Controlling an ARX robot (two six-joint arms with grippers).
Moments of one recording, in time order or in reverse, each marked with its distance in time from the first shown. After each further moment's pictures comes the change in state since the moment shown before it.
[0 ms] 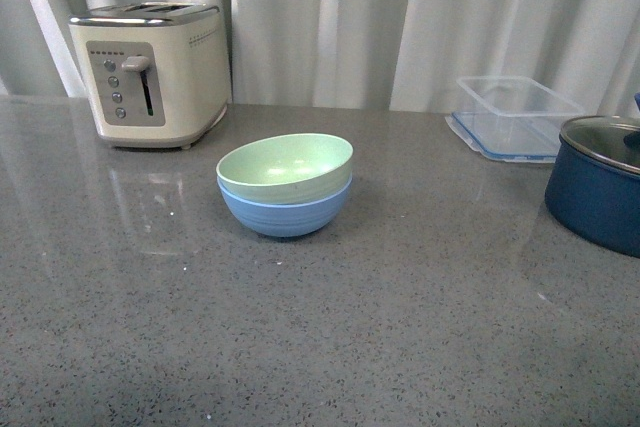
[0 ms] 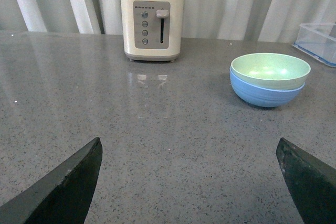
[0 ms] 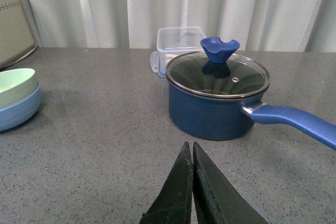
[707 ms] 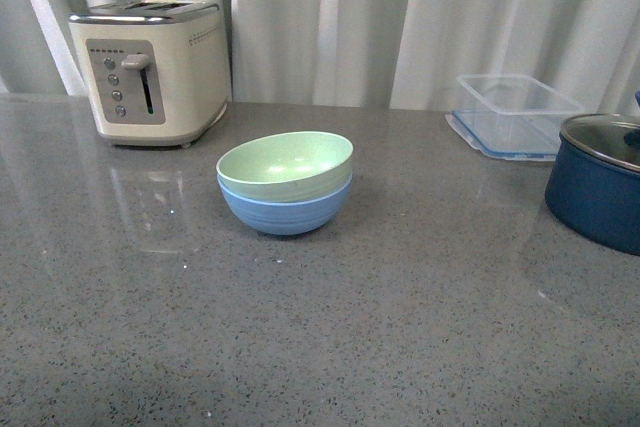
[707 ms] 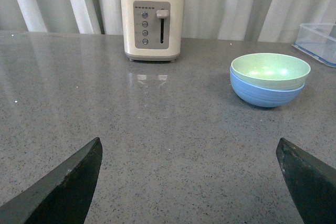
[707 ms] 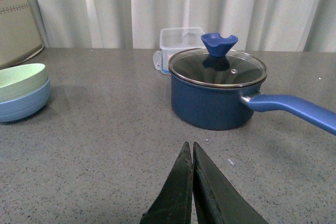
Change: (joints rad) left arm 0.000 0.000 0.000 0.000 0.000 0.000; right arm 0.000 -0.298 -0.064 -0.221 0.000 0.000
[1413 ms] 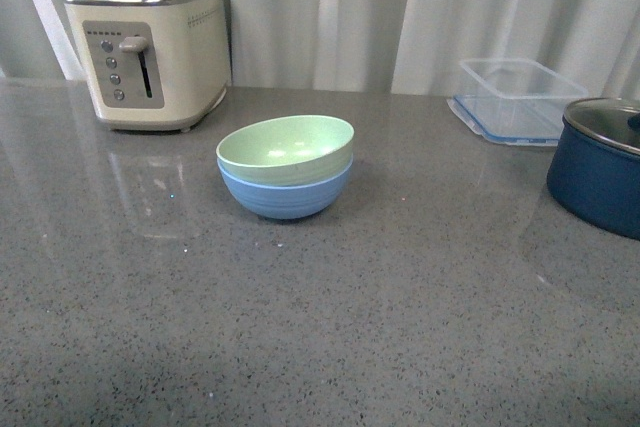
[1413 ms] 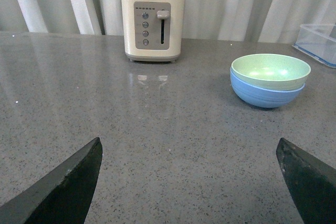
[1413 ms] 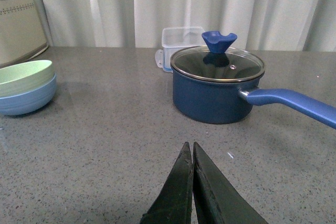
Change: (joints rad) left arm 0.000 0.000 0.000 0.000 0.000 0.000; right arm 0.000 -0.270 0.001 -0.275 -0.002 -0.002
